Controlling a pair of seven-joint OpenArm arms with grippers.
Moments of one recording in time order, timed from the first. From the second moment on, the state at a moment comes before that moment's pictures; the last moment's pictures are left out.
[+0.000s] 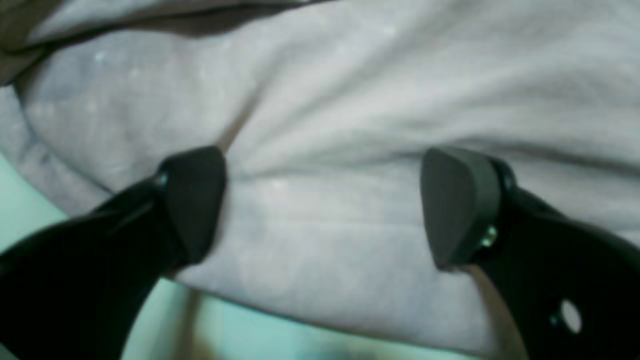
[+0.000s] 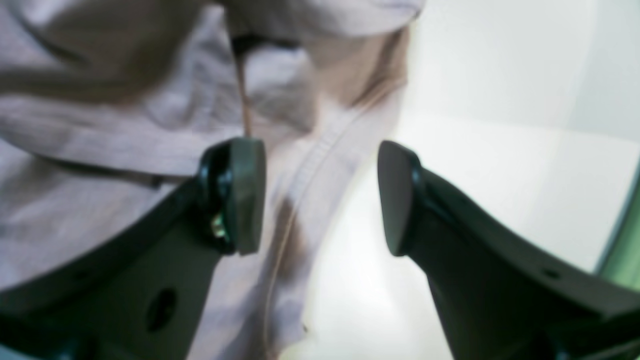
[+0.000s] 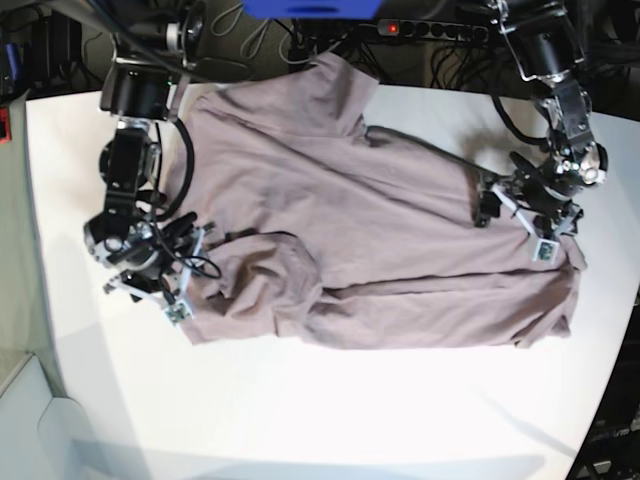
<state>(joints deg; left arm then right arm) -0.9 -11.1 -25.9 72.8 -0.9 -37.0 32.0 11.9 -0.7 14.4 83.6 -18.1 40.0 -47.1</state>
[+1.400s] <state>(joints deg) -0.9 -10.4 -26.1 72.9 -0.7 -36.8 32.2 26.3 -5.3 14.3 75.9 -18.0 40.0 -37.7</state>
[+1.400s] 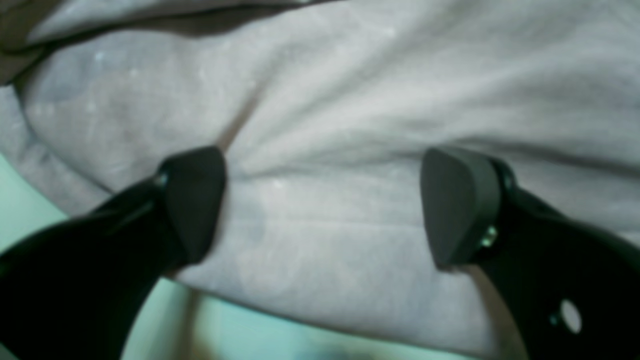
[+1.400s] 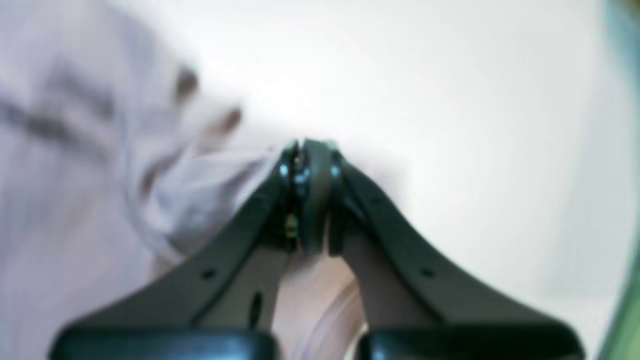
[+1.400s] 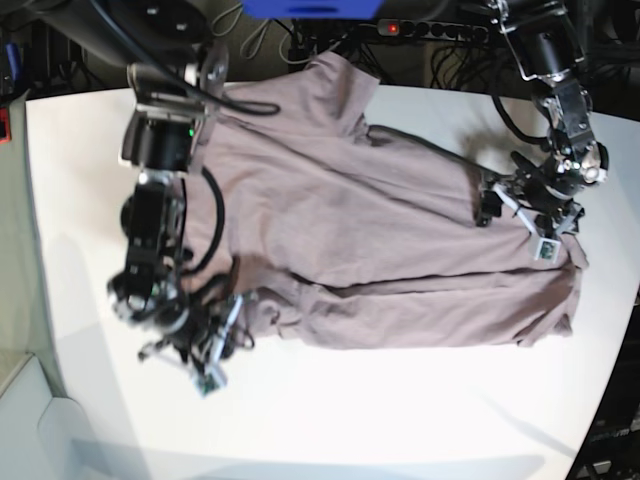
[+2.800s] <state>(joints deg) 0.5 -9.3 -26.1 96.4 2.2 -36.5 46.8 10.1 -9.3 13.8 85.5 -17.8 40.3 -24.8</state>
